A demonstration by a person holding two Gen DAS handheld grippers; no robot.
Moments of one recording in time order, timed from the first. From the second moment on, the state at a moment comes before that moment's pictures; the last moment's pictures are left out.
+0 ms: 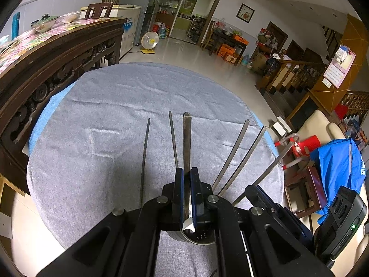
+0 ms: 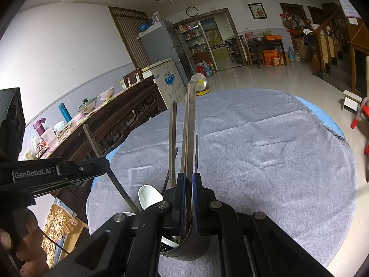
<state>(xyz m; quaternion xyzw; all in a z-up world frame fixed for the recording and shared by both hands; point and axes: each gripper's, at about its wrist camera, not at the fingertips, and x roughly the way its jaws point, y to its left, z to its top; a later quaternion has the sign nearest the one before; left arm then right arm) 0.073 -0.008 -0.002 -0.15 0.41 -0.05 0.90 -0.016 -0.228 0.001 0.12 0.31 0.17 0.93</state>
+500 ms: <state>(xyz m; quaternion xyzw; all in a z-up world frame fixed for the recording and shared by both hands) 0.065 0.035 0.039 -0.21 0.37 -0.04 0.91 -0.023 -0.246 0.013 0.13 0.29 0.16 0.94</state>
